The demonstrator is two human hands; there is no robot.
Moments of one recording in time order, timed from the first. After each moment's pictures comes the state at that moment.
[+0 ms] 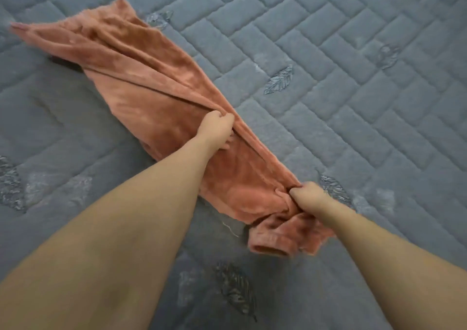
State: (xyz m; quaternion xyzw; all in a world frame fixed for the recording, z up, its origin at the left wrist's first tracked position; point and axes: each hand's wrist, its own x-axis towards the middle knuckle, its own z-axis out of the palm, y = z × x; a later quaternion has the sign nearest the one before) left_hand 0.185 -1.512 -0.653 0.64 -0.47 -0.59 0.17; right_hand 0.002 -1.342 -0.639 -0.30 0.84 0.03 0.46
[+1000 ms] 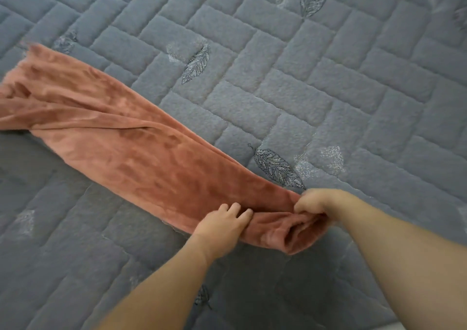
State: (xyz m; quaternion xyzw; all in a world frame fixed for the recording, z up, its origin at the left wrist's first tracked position) left_hand 0.078 -1.271 -0.681 0.23 -0.91 -0.20 -0.29; right_hand -0.165 -1.221 -0.667 -0.22 0.75 0.11 0.62
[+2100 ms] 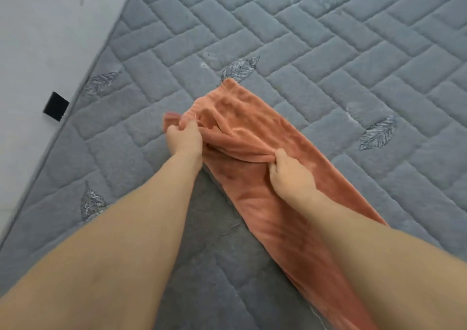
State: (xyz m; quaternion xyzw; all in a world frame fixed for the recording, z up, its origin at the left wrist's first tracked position) left_hand 0.391 -1.652 -0.666 0.76 -0.19 -0.42 0.46; right_hand 0.186 -1.564 -0.690 -0.63 0.74 -0.05 0.24
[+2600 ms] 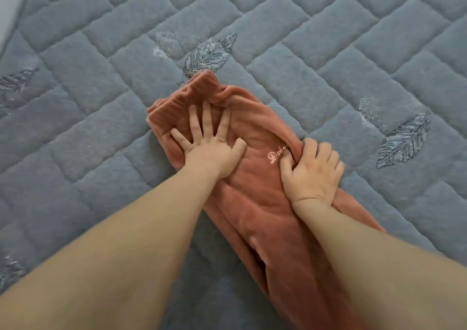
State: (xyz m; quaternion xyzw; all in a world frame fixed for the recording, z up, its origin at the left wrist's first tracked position) left_hand 0.301 -1.720 -0.780 0.66 -0.72 -0.19 -0.09; right_hand 0.121 -1.636 -0.799 -0.51 0.85 -0.11 -0.03
